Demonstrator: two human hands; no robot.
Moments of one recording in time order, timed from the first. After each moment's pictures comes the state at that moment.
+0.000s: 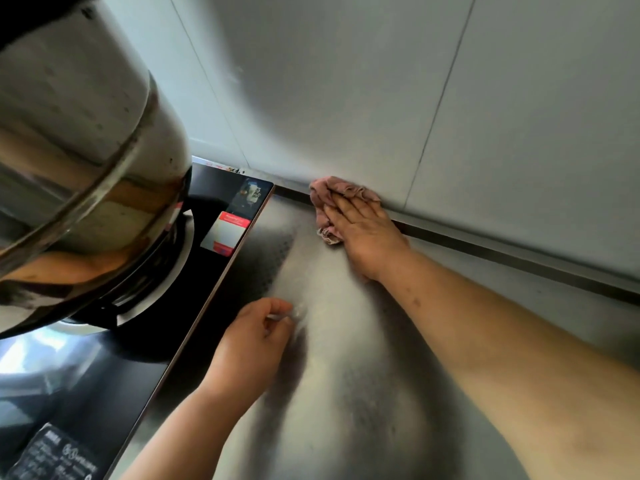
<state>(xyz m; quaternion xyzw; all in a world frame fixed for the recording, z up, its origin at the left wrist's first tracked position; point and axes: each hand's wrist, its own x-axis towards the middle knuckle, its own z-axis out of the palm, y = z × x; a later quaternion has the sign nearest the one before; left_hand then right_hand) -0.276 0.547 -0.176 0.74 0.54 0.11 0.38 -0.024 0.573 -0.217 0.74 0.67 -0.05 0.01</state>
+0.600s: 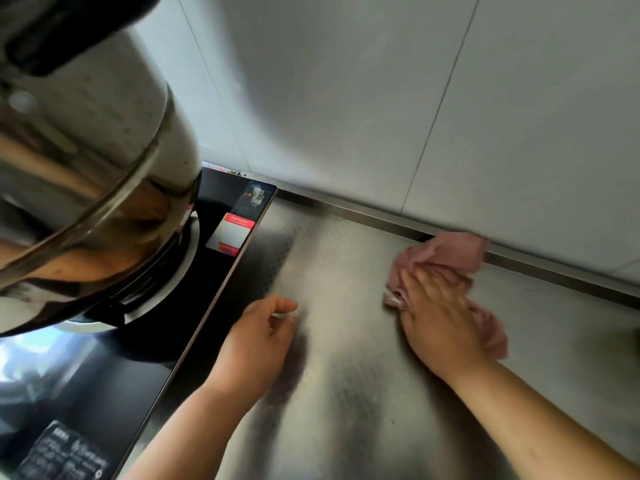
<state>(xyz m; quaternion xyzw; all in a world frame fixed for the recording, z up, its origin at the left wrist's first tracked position) -0.276 0.545 -0.165 0.75 0.52 0.10 0.40 -0.047 0.417 -0.218 0.86 0.50 -0.11 -0.06</state>
